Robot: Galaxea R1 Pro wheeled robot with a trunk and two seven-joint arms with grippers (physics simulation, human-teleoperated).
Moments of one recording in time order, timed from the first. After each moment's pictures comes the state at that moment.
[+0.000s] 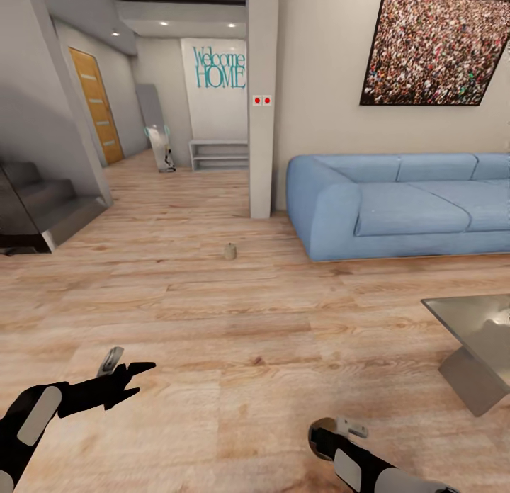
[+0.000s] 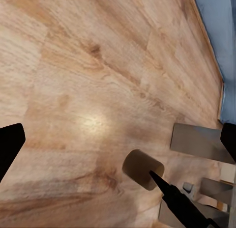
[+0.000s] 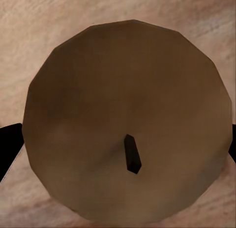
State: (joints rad) left arm -0.49 0.34 0.20 -0.80 0.71 0.98 -0.54; right arm -0.63 0.05 0.61 -0.05 -0.94 -0.05 -0.12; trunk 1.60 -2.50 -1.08
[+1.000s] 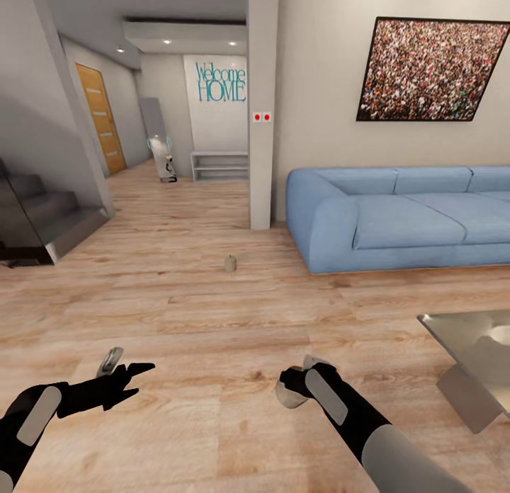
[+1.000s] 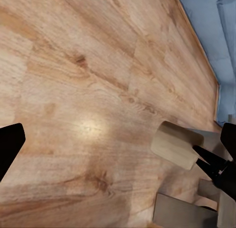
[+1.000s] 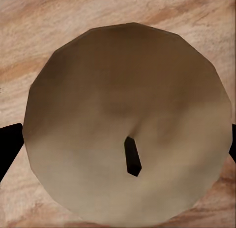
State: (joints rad) left arm -0.49 0.35 0.20 -0.80 0.70 0.98 -0.54; right arm -0.65 0.02 0.50 -0.73 -0.95 0.51 -0.50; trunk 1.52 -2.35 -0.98
